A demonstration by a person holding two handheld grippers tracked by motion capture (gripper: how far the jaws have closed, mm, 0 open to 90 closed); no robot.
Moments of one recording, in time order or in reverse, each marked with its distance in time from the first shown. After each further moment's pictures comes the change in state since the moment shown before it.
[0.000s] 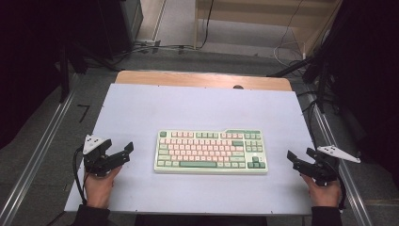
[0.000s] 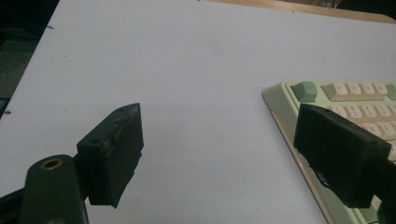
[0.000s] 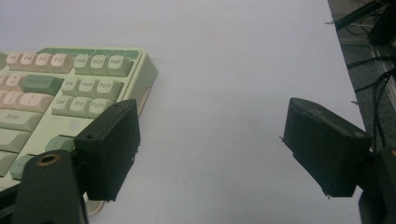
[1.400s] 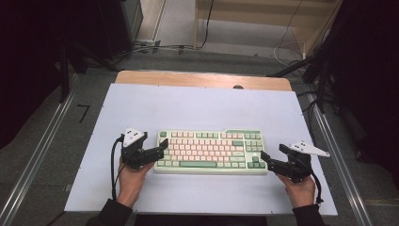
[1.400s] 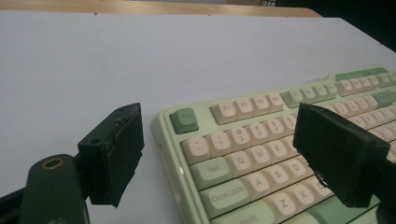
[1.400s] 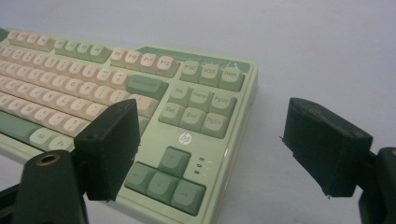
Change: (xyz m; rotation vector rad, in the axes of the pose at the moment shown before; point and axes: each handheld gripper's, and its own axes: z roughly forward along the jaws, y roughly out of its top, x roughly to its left) left arm -0.087 0.015 0.039 -0.003 -0.173 0.106; right arm 0.069 0.010 0.017 0.012 0.153 -0.112
